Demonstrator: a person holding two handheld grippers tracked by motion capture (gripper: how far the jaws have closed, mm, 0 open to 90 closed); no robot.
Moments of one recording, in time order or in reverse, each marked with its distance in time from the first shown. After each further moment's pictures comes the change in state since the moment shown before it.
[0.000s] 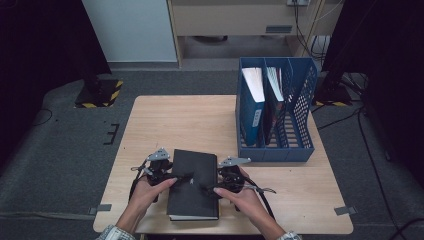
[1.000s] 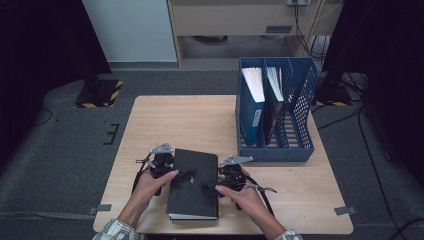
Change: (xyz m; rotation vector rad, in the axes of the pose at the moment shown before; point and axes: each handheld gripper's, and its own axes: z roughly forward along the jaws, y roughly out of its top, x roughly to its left) left arm 0.014 0.014 0.016 0.007 -0.079 0.010; right arm -0.007 0.000 -0.001 -0.007 0.025 0.019
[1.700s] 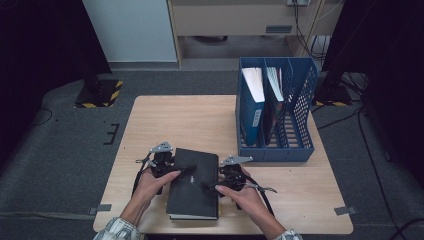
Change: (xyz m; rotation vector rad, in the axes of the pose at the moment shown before) left arm 0.003 0.001 0.000 -0.019 0.045 -0.018; right arm -0.001 0.000 0.001 0.000 -0.011 -0.012
